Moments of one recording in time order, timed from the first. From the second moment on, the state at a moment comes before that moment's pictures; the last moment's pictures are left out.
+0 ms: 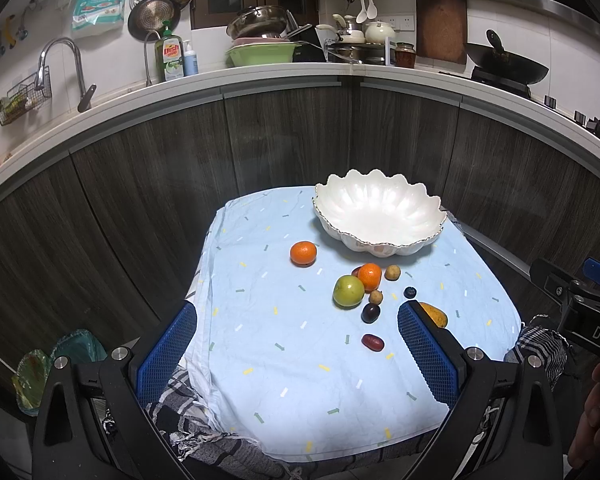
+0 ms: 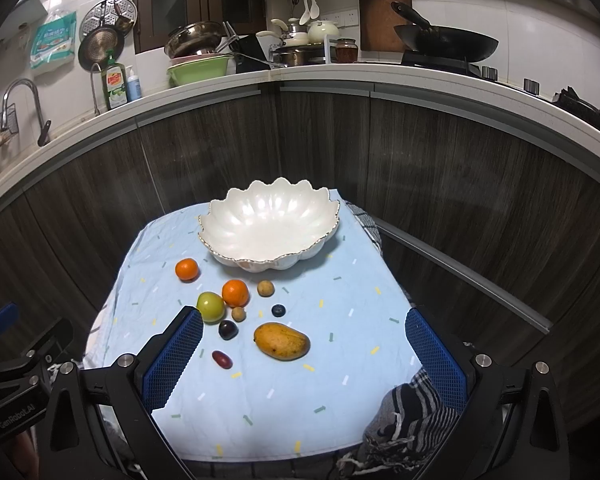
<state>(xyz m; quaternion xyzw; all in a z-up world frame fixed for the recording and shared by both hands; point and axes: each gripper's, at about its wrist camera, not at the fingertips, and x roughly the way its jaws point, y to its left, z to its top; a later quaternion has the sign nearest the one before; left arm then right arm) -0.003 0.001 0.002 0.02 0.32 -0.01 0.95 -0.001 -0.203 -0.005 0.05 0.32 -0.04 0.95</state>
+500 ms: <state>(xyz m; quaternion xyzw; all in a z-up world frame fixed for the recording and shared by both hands) -0.004 0.001 -0.001 0.03 0.33 -0.01 0.94 0.000 -0.200 -0.008 0.05 0.32 -0.04 0.94</state>
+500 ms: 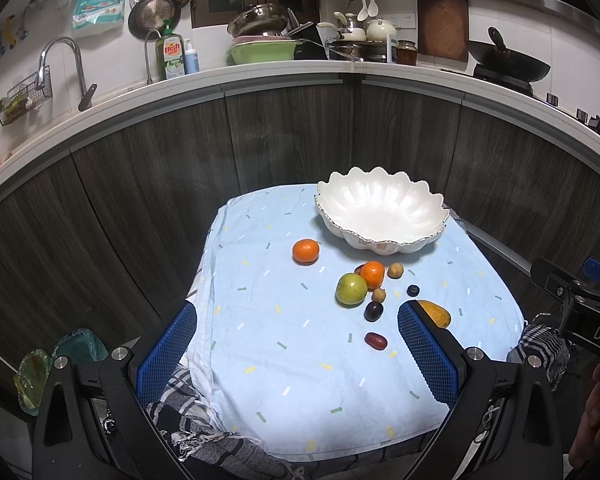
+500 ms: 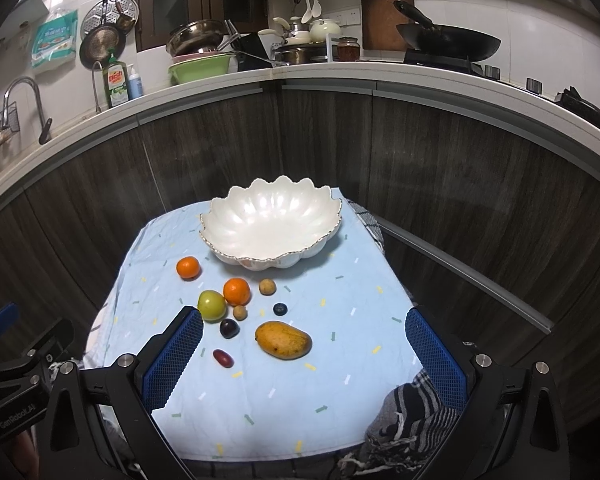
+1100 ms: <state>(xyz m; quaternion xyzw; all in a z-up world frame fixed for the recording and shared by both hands) 0.017 -0.008 -0.013 0.06 0.33 -0.02 0.94 0.018 -0.199 -0.021 0.04 0.33 -0.03 0.94</state>
